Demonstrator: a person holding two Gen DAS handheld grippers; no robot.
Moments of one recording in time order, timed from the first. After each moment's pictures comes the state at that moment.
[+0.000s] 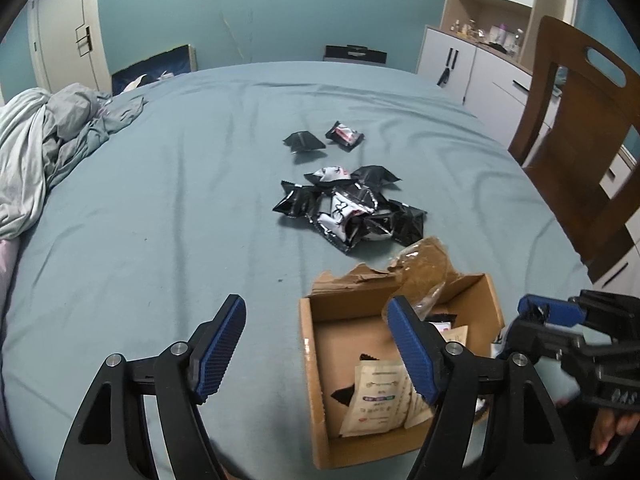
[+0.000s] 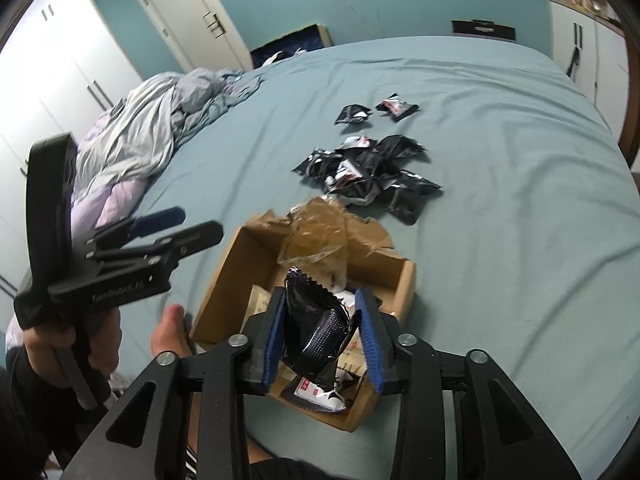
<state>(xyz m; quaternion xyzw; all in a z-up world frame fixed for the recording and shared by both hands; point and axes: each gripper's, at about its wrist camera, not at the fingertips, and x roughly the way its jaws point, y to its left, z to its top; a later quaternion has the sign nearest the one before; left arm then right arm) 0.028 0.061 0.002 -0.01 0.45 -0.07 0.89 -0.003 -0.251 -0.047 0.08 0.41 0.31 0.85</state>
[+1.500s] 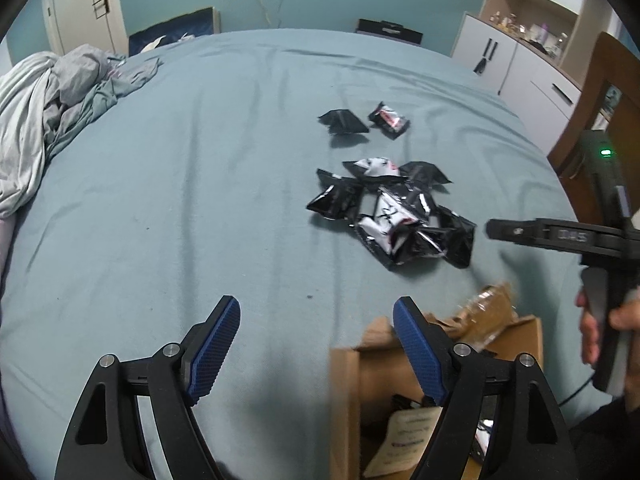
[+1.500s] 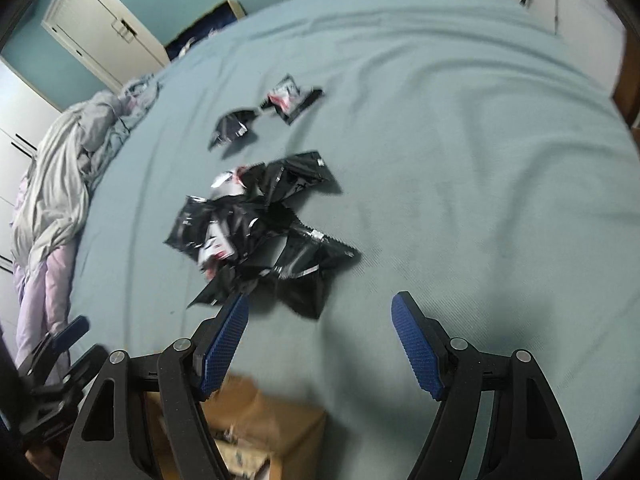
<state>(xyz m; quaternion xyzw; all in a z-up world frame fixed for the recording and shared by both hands) 0.091 0.083 -0.025 -0.04 0.51 -0.03 0.86 0.174 -0.251 -0.080 0.12 0.52 0.22 0.81</state>
